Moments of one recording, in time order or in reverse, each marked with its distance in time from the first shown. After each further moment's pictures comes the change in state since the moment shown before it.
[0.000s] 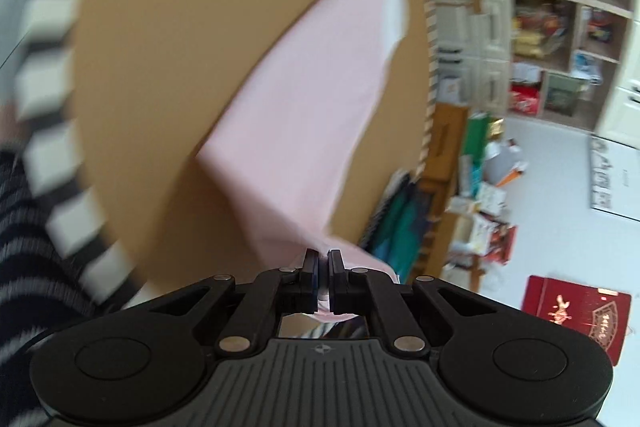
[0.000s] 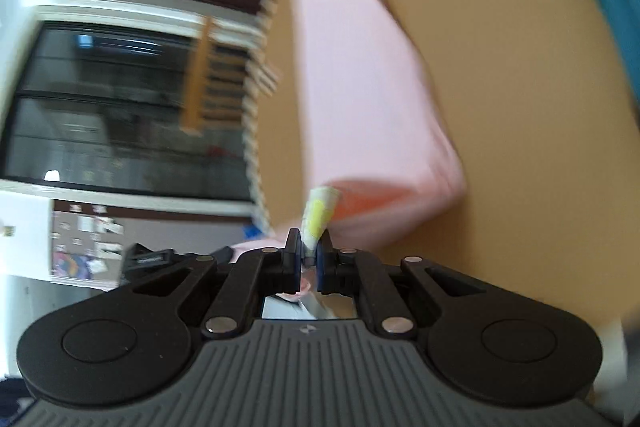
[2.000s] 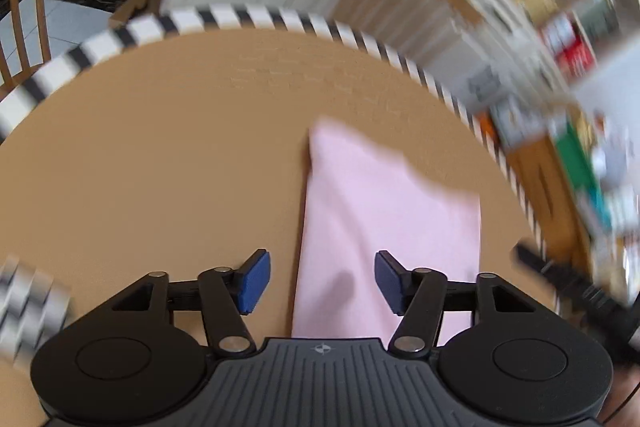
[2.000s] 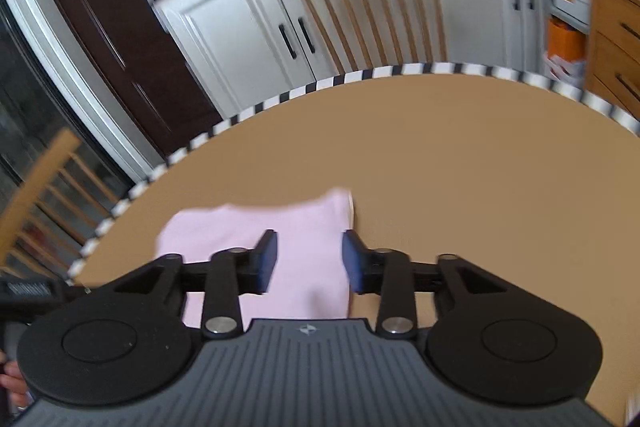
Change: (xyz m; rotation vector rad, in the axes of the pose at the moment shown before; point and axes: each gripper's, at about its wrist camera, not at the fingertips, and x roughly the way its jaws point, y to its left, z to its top) left arm 0.128 -0.112 0.229 0.587 -0.174 0.409; right arm 0.185 0.018 0.213 -0.367 -0.453 -0.528
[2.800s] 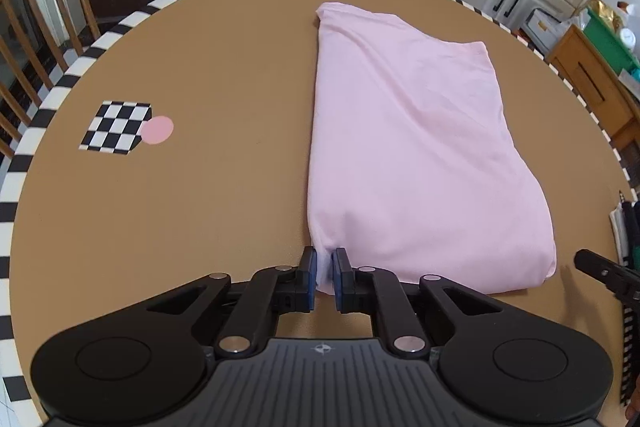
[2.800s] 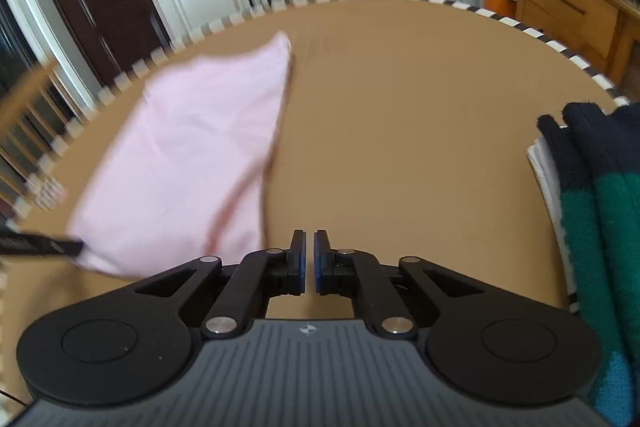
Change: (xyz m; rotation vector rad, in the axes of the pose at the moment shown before) left arm -0.024 -0.043 -0.115 0.175 -0.007 0.271; right arm -0.109 -0.023 -0.123 -0.015 0.034 -0.104
